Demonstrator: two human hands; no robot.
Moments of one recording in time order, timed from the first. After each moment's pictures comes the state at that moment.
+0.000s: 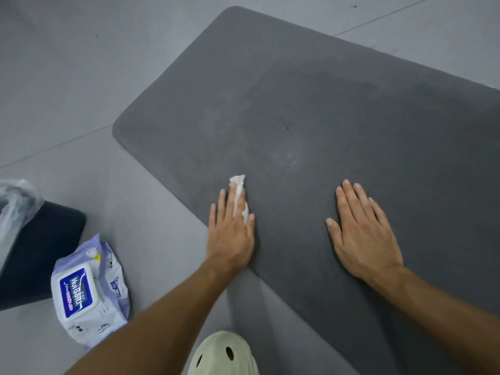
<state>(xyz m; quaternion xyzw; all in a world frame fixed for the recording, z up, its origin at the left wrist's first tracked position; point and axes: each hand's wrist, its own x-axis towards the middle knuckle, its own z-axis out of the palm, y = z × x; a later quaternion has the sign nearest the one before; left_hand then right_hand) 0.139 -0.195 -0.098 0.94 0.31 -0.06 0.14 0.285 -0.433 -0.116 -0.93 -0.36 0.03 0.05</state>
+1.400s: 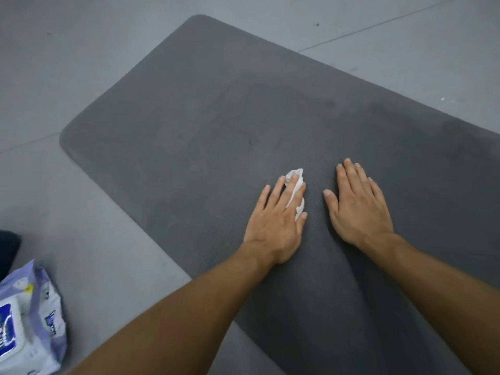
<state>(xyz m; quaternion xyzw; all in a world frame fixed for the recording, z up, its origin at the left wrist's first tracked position) 0.272 -0.287 -0.095 0.99 0.08 -0.08 0.12 0.390 -0.442 -0.101 -0.96 -0.28 0.07 0.07</state>
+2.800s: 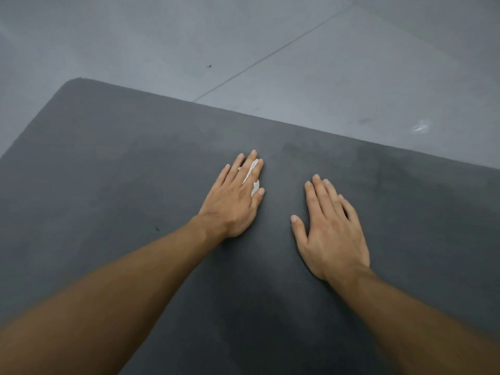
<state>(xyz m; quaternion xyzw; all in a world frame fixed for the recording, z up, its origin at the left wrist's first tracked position) 0.499 -0.251 -0.101 0.99 -0.05 -0.09 0.11 0.477 -0.476 -0.108 -0.98 -0.16 0.04 0.07</state>
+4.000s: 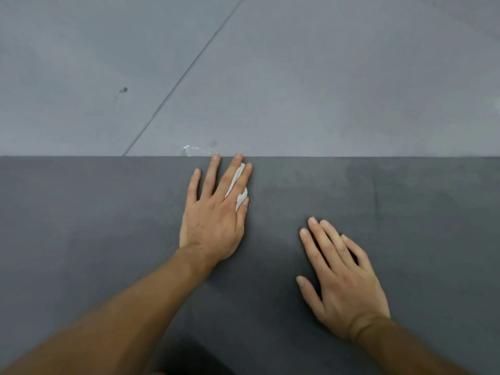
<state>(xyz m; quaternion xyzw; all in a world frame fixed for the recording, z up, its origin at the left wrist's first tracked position) 0.614 -0.228 -0.108 0.98 -0.16 -0.09 0.02 0.488 -0.474 -0.097 -0.98 -0.13 0.12 0.05</state>
